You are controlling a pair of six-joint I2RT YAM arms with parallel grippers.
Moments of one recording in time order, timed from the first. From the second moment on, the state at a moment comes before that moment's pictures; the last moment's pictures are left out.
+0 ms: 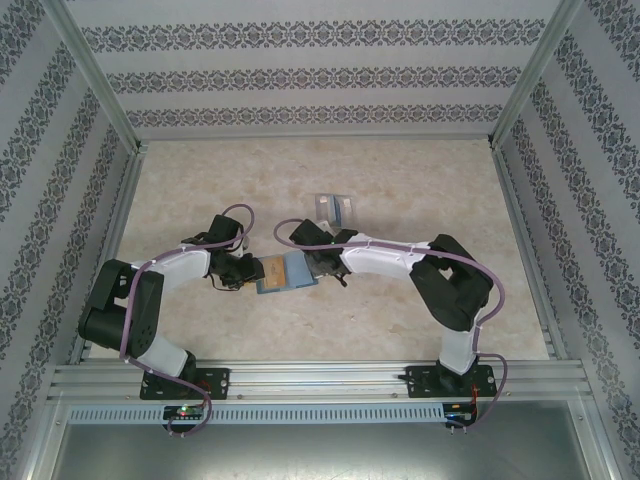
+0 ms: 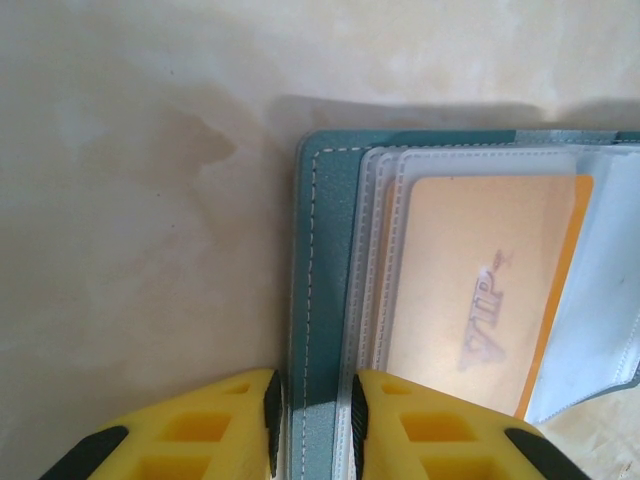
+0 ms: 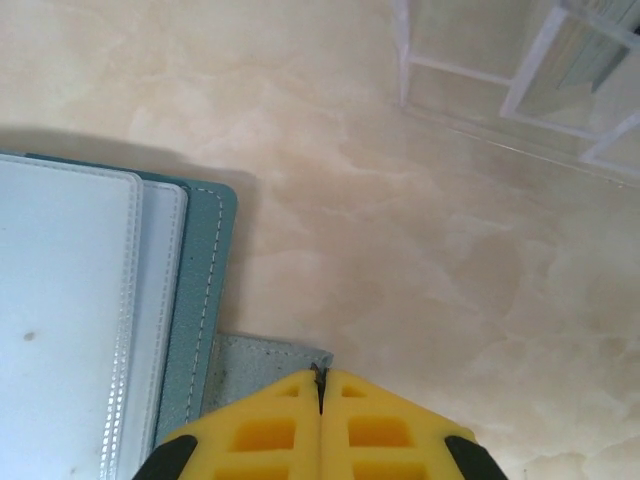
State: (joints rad) left arm -0.25 1.54 0.73 -0.41 0.37 -0.58; right arm 0.86 1.86 1.20 -0.54 0.30 0.50
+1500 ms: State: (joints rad) left arm -0.31 1.59 0.84 -0.21 0.67 -0.67; right arm 0.83 1.86 1.10 -0.29 -0.03 0.69
